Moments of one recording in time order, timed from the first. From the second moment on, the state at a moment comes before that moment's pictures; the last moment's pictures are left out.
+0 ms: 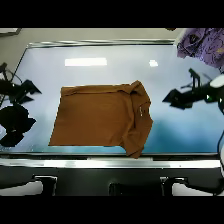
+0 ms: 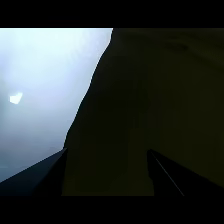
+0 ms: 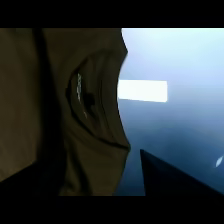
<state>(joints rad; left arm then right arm) 0.29 -1.43 1.44 1.20 -1.33 -1.69 -0.28 -1.43 1.25 -0.99 1.34 1.34</state>
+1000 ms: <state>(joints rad) 0.32 -1.19 0.92 1.23 -1.32 -1.75 -0.33 -1.26 0.38 -0.49 1.10 1.04</state>
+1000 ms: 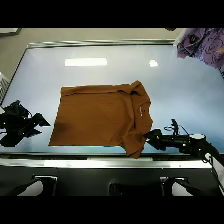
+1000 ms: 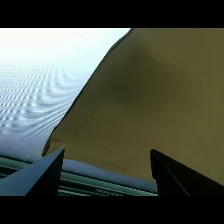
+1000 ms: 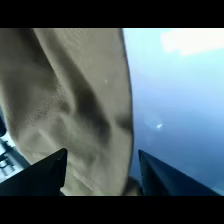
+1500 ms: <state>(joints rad) 0.47 -1.17 0.83 1.07 -1.35 -1.53 -0.16 -1.28 0.38 -0.47 1.01 1.02</state>
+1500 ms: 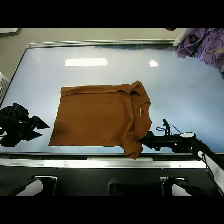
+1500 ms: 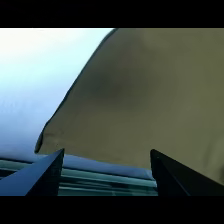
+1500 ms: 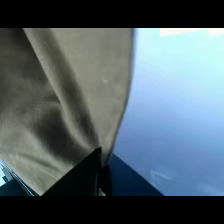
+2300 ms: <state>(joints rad) 0.64 -1.20 0.61 0.96 -1.25 -1.30 -0.15 -1.04 0.49 -0.62 1.03 1.24</state>
